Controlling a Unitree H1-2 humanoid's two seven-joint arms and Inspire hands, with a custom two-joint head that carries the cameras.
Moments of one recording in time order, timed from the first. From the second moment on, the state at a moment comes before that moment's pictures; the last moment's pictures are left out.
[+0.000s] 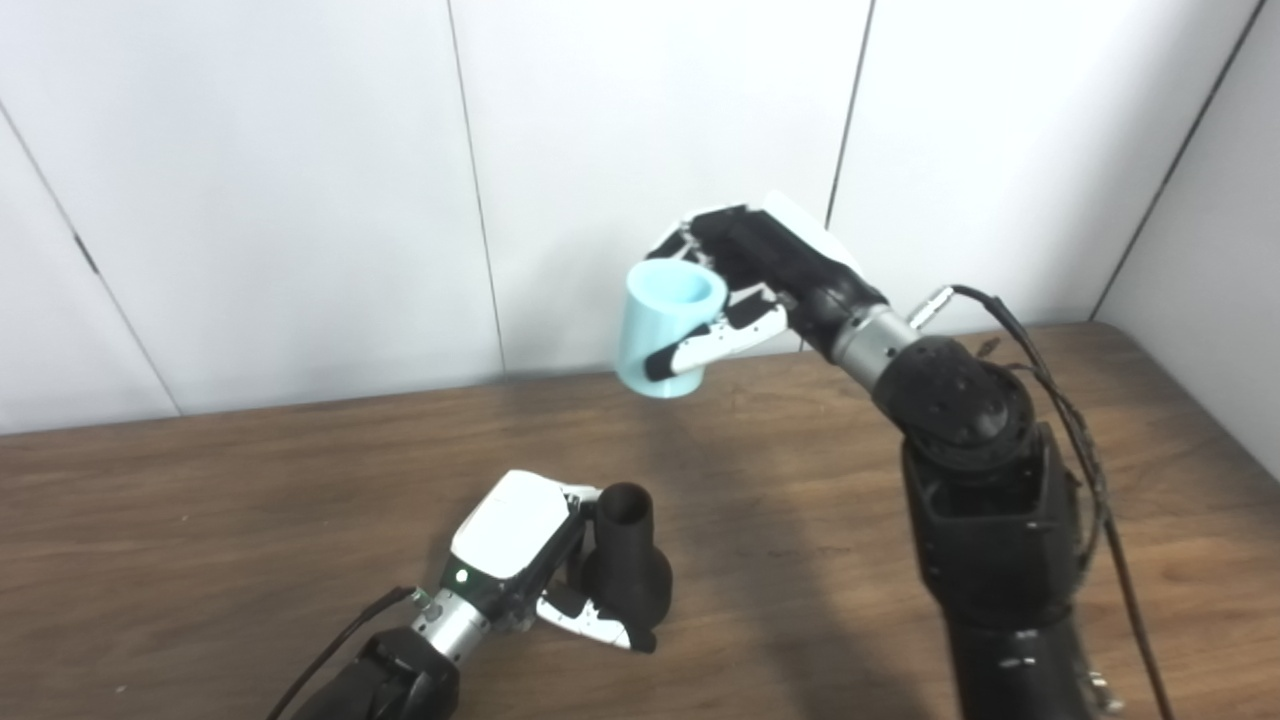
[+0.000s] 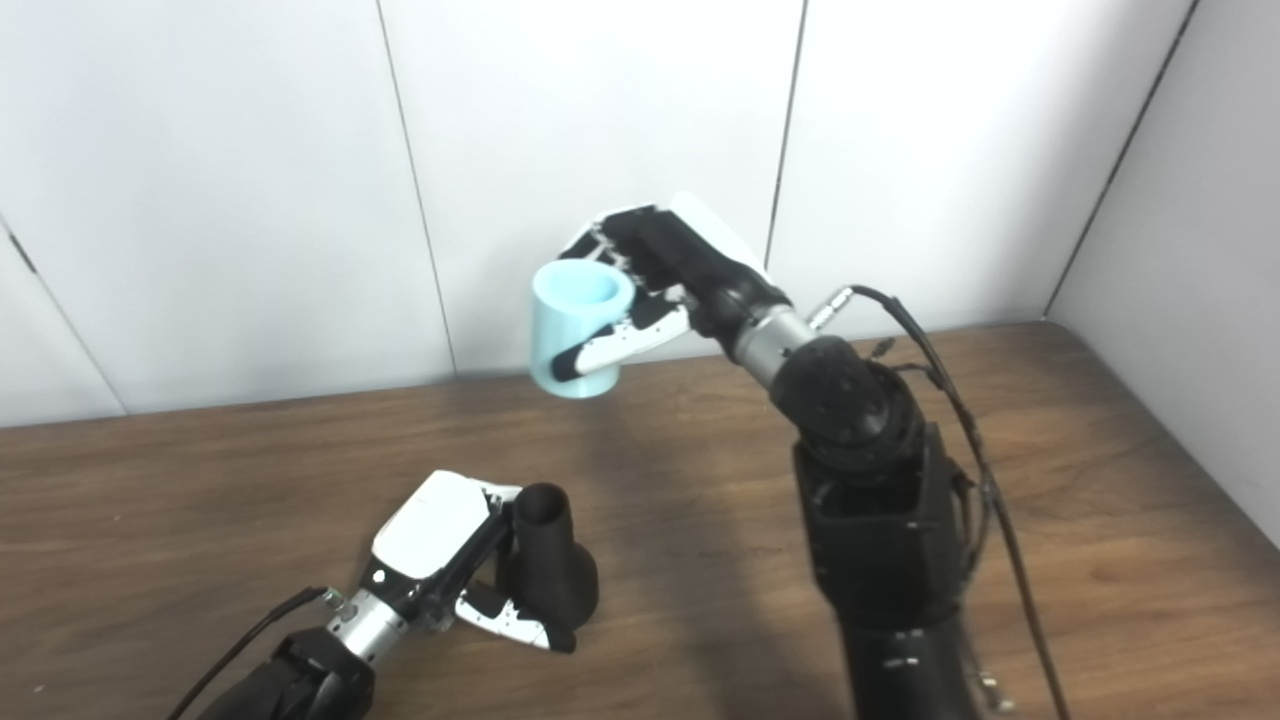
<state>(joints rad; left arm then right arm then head) -0.51 0.23 -0.64 0.48 0.89 -0.36 0.31 -0.65 -0.07 -0.15 -0.37 -0.68 0.47 0.82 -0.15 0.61</state>
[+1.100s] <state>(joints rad) -0.51 0.21 -0.63 0.47 0.90 -0.31 0.30 -0.56 -0.08 -0.13 -0.40 -0.77 0.47 1.04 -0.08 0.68</state>
